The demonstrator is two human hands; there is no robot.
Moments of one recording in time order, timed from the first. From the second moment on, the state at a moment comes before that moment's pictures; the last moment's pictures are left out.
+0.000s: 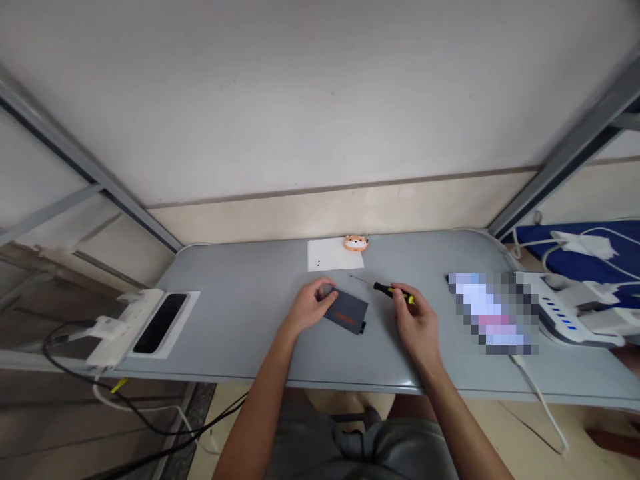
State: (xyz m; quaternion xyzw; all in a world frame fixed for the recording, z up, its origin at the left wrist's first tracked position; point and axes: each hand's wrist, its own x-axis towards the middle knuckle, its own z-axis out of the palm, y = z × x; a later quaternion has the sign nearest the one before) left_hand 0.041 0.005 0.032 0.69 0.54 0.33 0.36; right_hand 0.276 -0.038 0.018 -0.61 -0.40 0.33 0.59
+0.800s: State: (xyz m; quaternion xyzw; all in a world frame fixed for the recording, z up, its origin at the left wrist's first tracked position) left_hand 0.040 0.010 0.024 0.71 0.48 0.37 0.35; right_hand 0.276 -0.048 0.027 -0.54 -0.50 0.35 0.58
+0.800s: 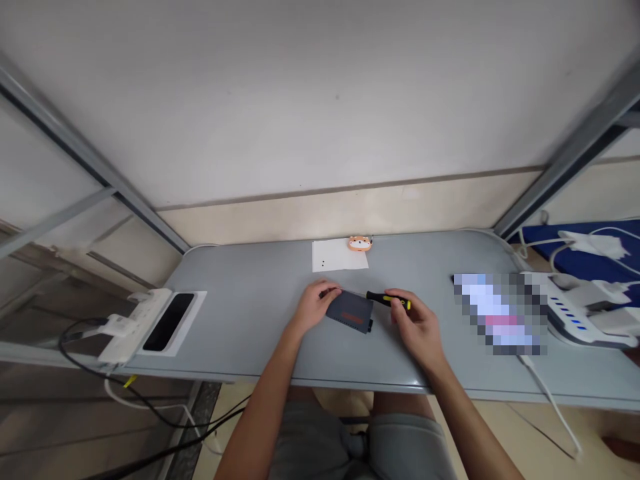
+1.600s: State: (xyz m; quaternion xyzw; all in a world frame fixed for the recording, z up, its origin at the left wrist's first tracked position) left_hand 0.071 0.102 0.074 0.72 0.69 0.01 0.09; right_hand 0.278 -0.035 0.016 -0.60 -0.39 0.32 0.63
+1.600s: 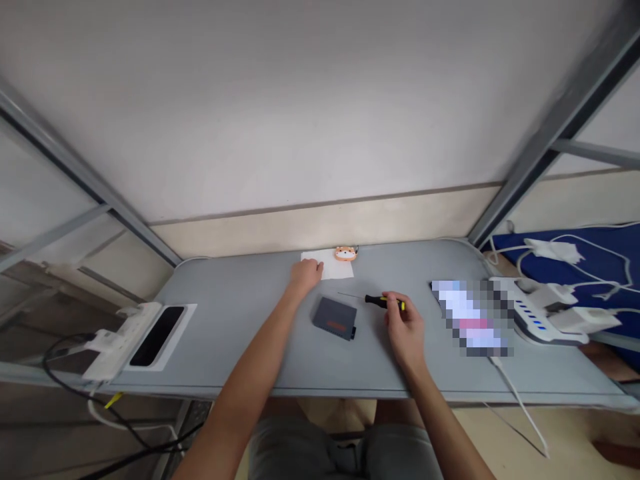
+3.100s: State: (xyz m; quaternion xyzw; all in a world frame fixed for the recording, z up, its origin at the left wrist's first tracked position) left_hand 0.033 -0.011 0.035 0.76 0.48 0.34 0.27; right_hand 0.279 -0.034 0.016 -0.60 -0.31 0.34 0.65
